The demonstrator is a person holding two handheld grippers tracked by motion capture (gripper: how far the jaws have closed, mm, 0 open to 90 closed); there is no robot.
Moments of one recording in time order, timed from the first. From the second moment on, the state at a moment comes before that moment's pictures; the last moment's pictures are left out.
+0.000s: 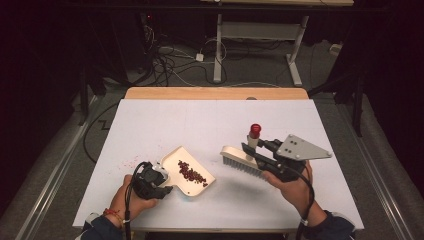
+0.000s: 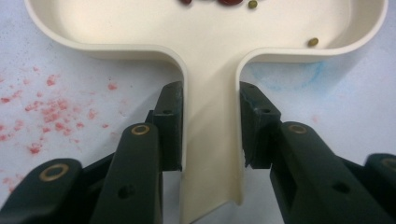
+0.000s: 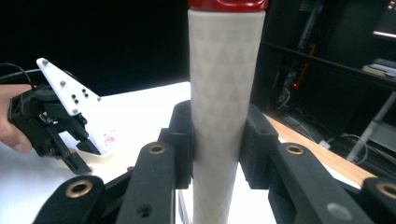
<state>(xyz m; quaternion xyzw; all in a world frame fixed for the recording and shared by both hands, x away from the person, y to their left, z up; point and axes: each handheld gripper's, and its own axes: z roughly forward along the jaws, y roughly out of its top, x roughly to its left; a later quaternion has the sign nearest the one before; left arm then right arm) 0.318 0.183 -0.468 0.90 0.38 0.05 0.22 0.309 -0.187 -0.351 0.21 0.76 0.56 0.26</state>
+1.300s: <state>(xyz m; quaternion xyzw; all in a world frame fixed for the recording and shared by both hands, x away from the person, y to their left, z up) 0.356 0.195 -0.475 0.82 0.50 0.09 0.26 0.404 -0.273 -0.375 0.34 0.82 0.43 0.18</state>
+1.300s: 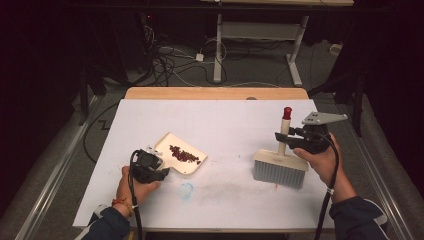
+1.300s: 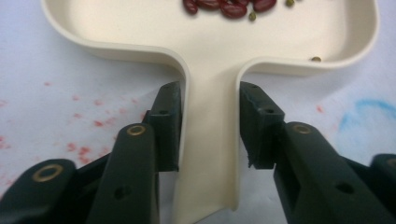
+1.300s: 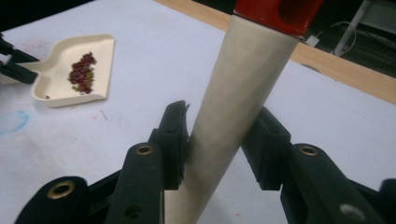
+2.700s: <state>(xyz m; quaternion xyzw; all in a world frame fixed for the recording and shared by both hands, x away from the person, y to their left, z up) 0.286 0.202 -0.468 0.85 0.34 0.20 0.34 0.477 -0.232 -0.428 0.44 0.79 0.35 0.24</state>
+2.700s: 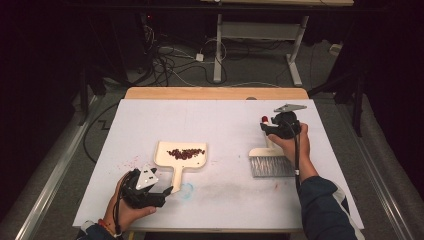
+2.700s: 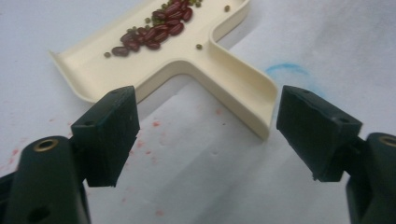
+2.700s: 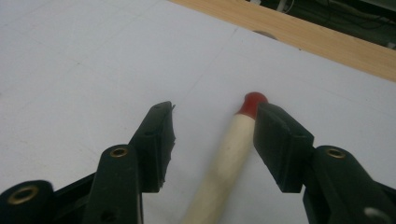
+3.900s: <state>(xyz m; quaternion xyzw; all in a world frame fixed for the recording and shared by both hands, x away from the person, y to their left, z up) 0.281 0.212 -0.466 0.85 0.33 0.23 0.34 0.403 -0.227 -0.388 0.36 0.76 0.46 0.28</state>
